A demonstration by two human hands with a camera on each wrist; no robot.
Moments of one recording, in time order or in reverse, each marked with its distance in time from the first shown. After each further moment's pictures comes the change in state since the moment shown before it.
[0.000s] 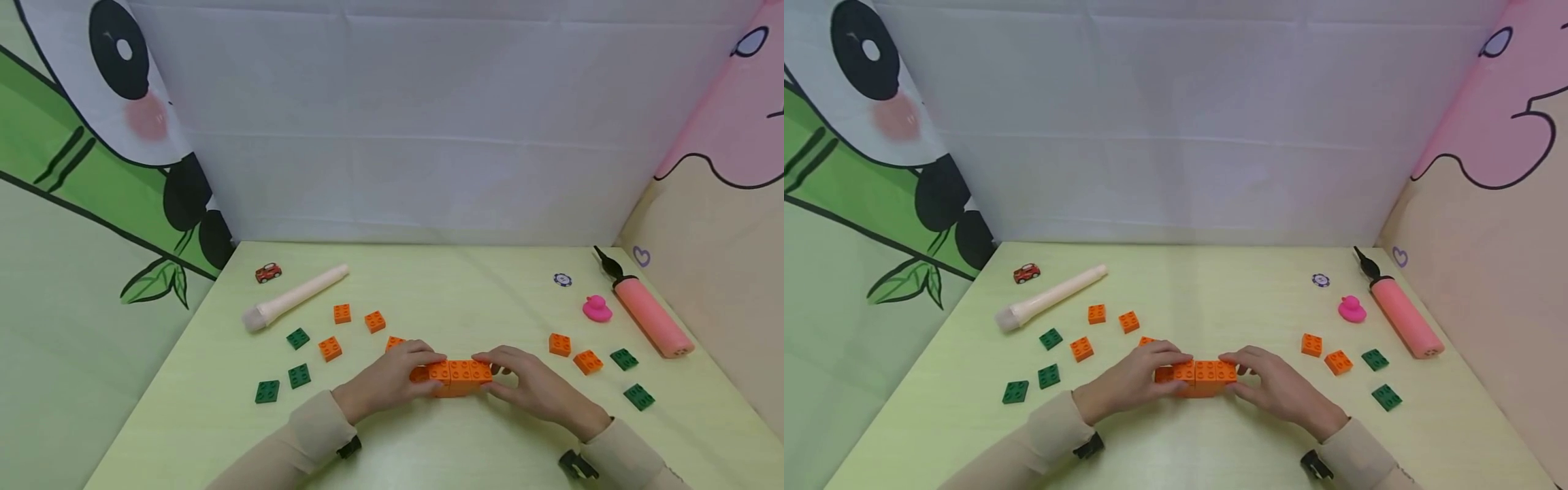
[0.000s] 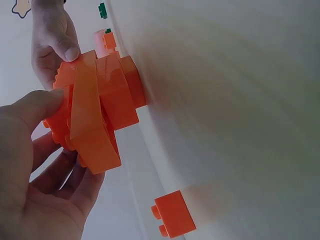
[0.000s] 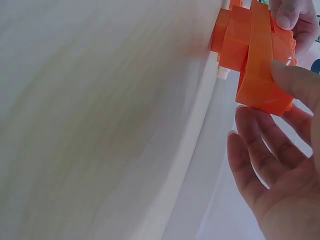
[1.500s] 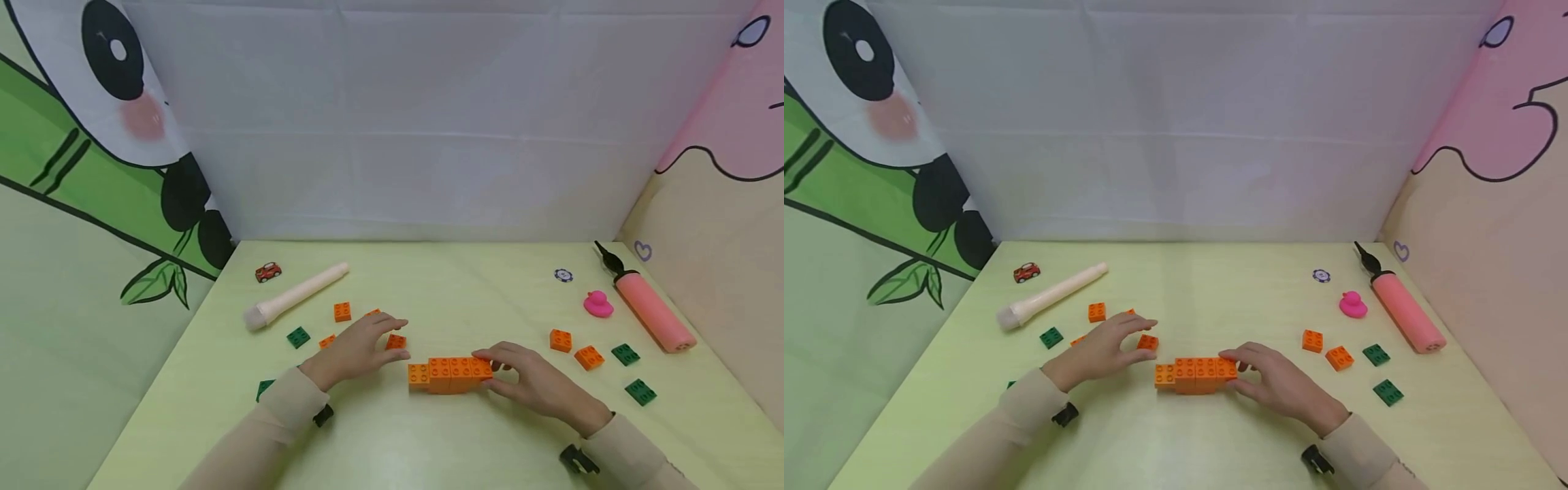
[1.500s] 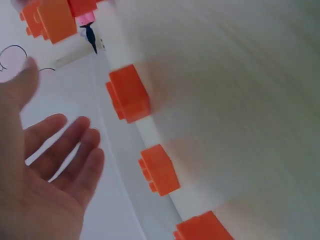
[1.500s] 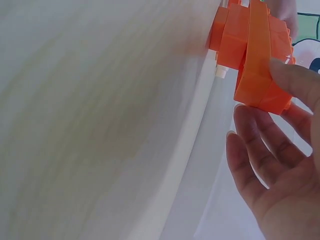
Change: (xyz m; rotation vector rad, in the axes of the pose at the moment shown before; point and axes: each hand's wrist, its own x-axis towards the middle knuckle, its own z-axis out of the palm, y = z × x) left_hand -0.010 -0.046 -0.038 0.051 -0.004 -0.167; right_hand 0.000 -0.001 -0.003 0.015 -0.011 -0.011
